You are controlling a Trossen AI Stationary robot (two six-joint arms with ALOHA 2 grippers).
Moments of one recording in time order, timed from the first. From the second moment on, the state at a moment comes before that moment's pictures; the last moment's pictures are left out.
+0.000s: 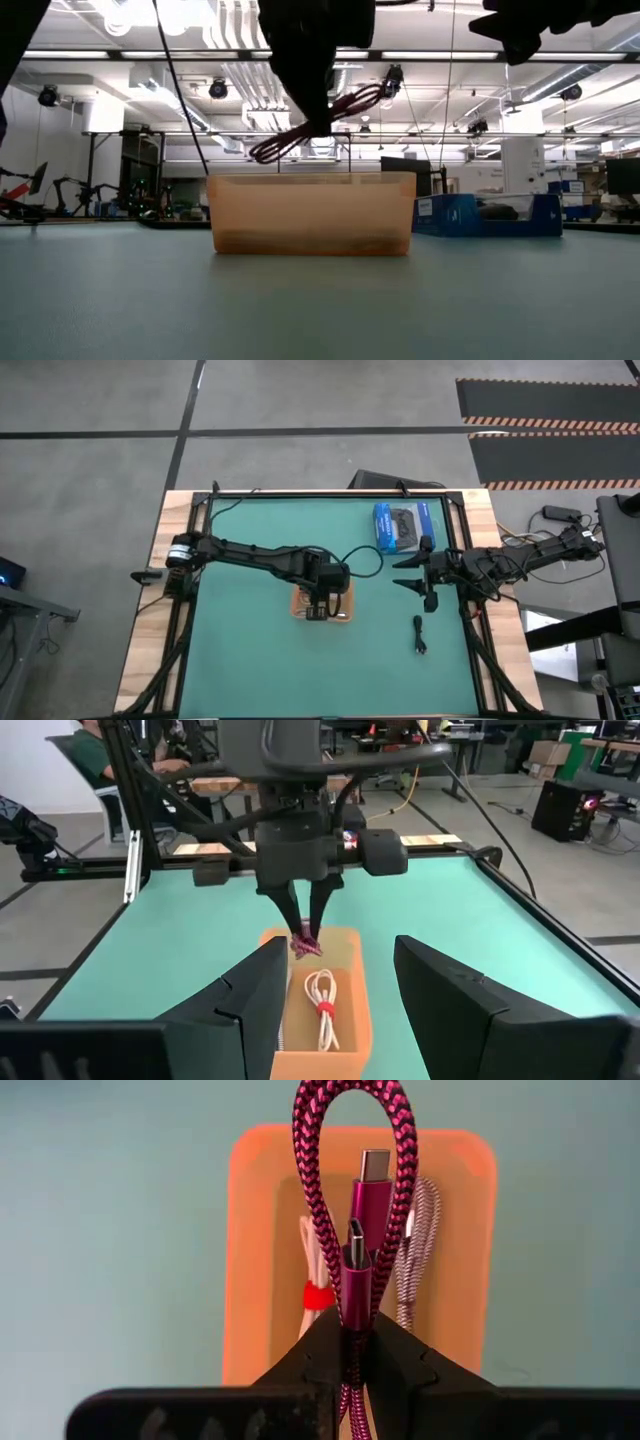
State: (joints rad) left arm -0.10 1.95 1.75 -1.00 -0.08 -0.04; right arm 0.26 0.63 0.47 -0.01 0.26 0.07
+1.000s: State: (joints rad) left arm -0.07 2.01 1.68 -0.95 -0.08 -0.01; right arm 0.26 0.64 0.47 -0.03 0.29 0.10
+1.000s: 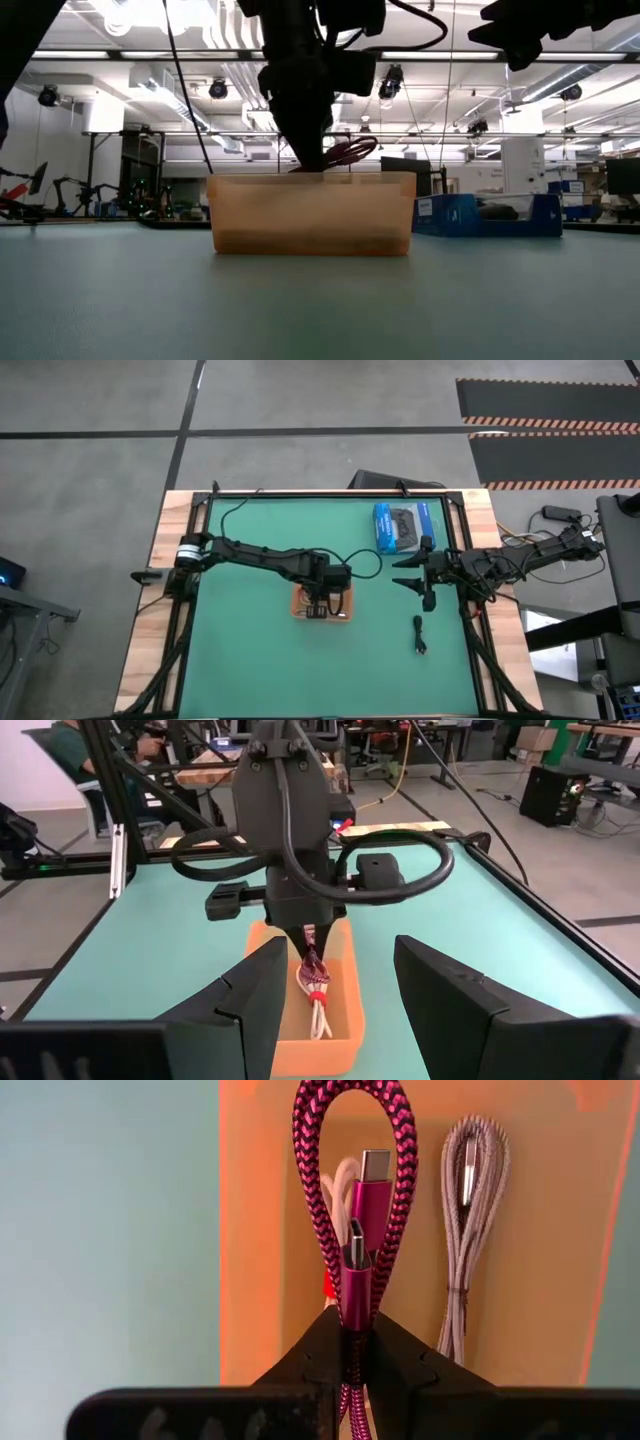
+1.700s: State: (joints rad) left arm -0.07 2.02 1.66 -0.91 -0.08 -0.02; right arm 0.26 0.64 0.47 -0.03 0.29 0.10
